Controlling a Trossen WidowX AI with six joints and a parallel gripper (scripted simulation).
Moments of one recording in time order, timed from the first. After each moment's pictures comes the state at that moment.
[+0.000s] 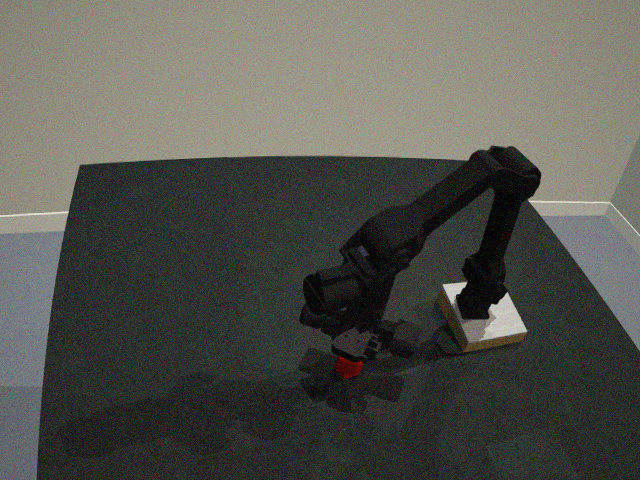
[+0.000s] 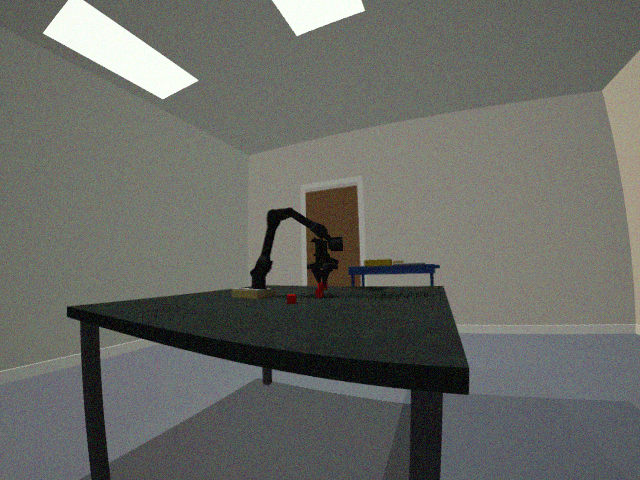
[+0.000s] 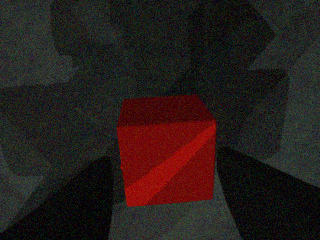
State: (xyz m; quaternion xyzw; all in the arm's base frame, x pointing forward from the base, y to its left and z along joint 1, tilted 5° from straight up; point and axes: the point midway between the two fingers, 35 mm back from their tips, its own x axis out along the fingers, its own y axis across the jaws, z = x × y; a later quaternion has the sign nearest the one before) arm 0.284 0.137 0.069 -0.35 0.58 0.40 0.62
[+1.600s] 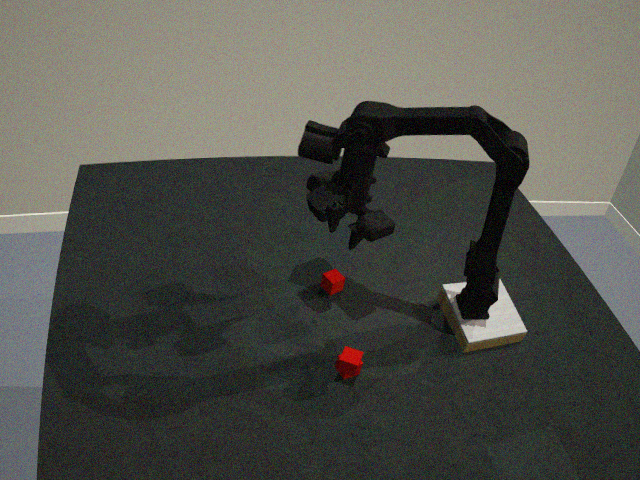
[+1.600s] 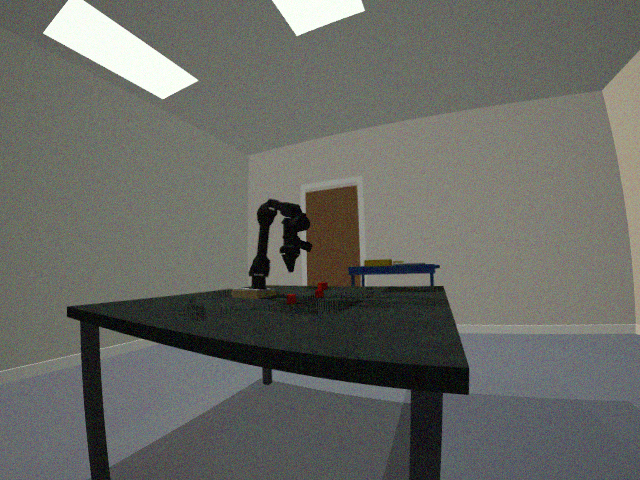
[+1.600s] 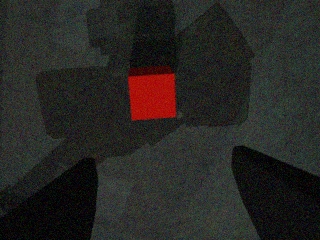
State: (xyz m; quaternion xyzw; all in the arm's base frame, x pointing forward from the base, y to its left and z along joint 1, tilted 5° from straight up) arm 0.282 -0.101 0.117 -0.17 0.67 0.21 0.69
